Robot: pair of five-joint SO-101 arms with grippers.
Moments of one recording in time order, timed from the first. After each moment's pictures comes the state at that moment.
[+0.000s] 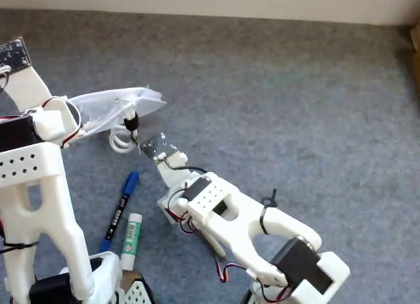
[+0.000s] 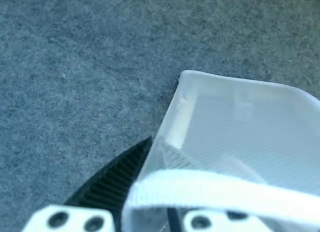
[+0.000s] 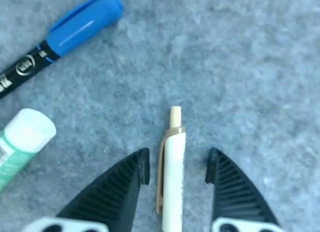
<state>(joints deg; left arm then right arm) -24.7 -24.0 15.4 77.7 17.2 -49.2 -4.3 45.5 35.0 -4.2</state>
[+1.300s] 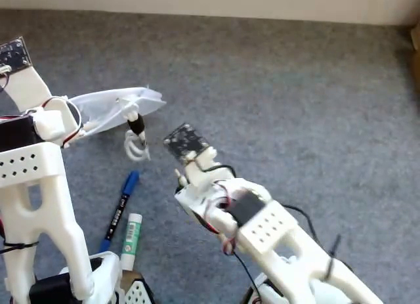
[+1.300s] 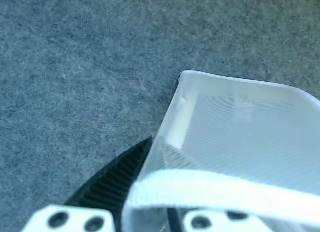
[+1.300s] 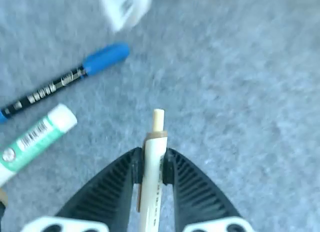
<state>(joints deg) -24.7 -24.0 15.4 77.7 17.2 -45.8 -45.5 55.7 45.8 4.4</state>
